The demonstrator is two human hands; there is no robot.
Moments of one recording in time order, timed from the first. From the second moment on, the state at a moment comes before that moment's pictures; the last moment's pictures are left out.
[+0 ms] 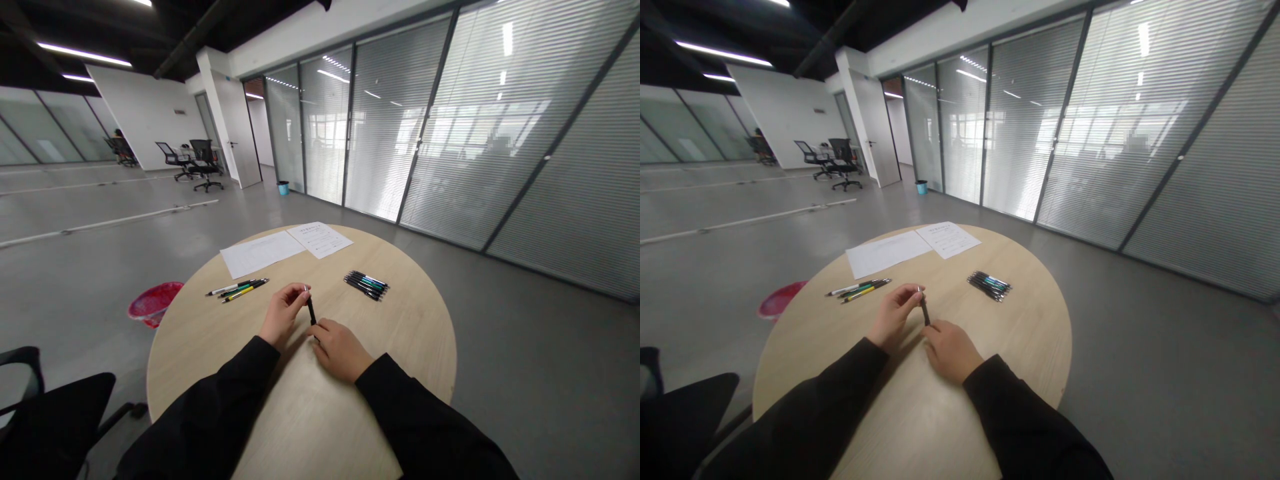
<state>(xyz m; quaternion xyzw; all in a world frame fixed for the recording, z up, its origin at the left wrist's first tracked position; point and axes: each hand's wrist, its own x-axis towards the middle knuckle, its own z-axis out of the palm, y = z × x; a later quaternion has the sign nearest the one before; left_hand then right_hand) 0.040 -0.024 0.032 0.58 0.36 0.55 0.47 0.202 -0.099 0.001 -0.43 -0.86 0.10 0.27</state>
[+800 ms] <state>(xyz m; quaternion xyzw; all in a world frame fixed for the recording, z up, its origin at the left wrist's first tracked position) 0.021 -0.006 0.019 0.52 0.41 0.57 0.49 0.219 -0.084 -0.005 -0.51 -0.76 0.06 0.40</state>
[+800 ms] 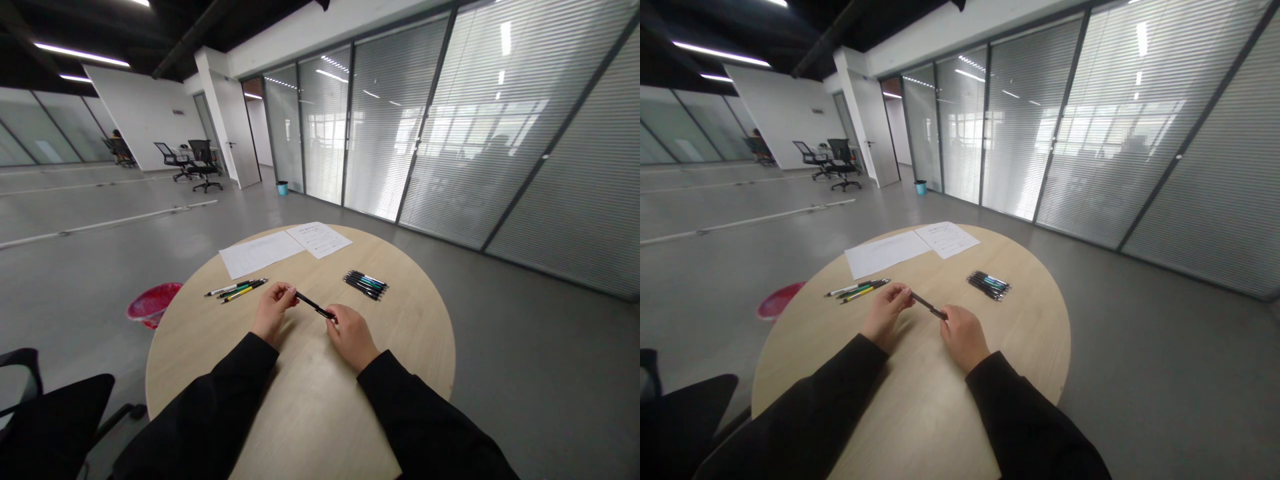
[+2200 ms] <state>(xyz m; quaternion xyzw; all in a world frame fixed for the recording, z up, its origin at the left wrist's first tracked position) 0.005 0.000 -0.002 0.66 0.50 0.39 0.41 0.251 -0.069 -0.004 -0.55 -0.76 0.07 0.35</state>
